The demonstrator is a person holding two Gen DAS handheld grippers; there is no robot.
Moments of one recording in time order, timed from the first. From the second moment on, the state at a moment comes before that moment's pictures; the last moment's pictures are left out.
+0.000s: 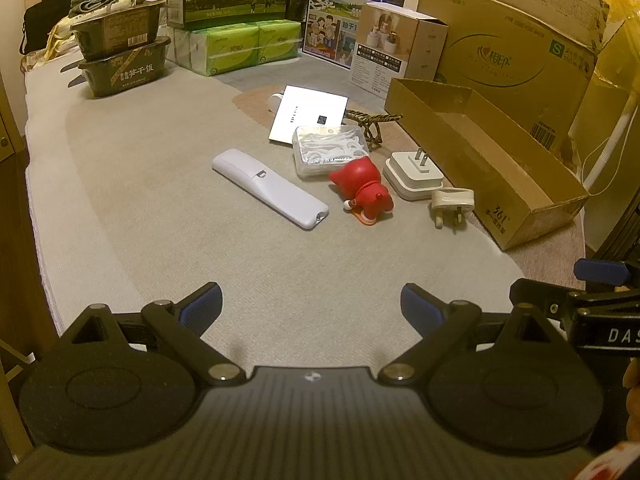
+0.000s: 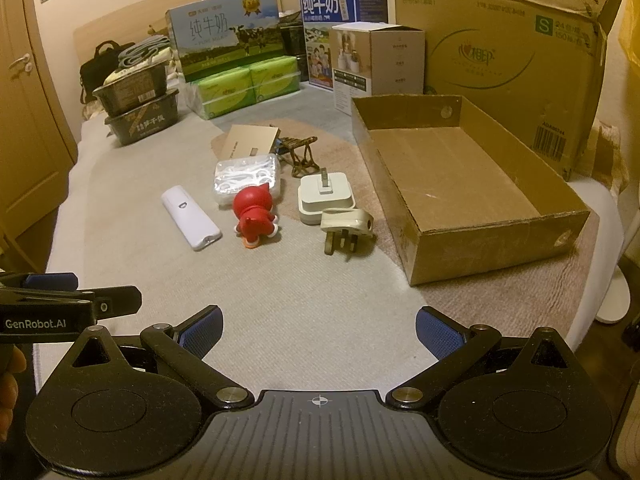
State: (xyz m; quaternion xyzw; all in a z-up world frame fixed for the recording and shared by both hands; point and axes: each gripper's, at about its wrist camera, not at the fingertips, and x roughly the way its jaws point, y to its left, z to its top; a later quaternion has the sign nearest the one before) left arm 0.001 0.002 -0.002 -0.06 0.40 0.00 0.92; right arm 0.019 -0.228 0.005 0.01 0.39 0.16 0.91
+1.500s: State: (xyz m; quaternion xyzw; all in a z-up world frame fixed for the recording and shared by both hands) left arm 0.025 0.029 -0.004 -0.06 0.40 0.01 0.92; right arm 0.045 -0.216 -0.003 0.01 0.38 0.15 0.91
